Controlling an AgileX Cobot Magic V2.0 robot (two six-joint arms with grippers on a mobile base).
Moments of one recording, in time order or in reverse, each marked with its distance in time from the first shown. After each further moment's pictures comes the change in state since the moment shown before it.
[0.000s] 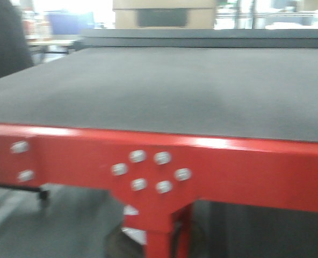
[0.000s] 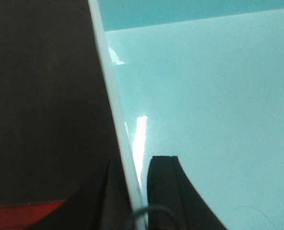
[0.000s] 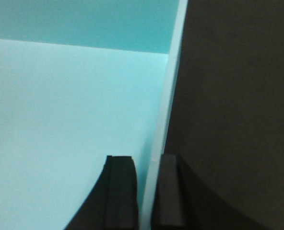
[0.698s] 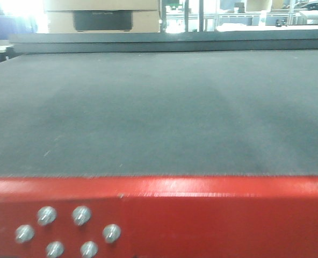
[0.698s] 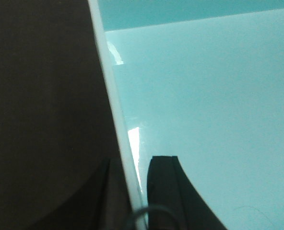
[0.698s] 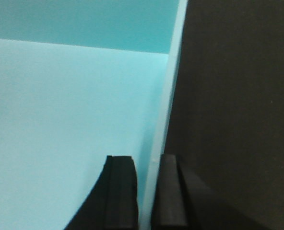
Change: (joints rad) left arm 0.000 0.000 0.000 0.000 0.000 0.000; right arm 0.000 0.000 0.000 0.000 0.000 0.000
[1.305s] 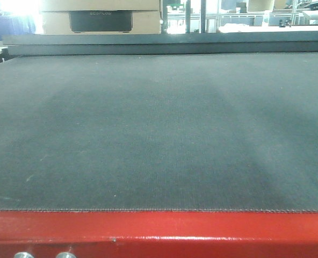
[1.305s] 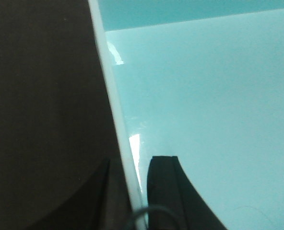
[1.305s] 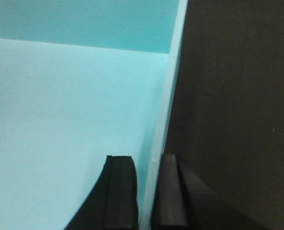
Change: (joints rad) left arm 0.000 0.000 0.000 0.000 0.000 0.000; right arm 0.000 0.000 0.000 0.000 0.000 0.000
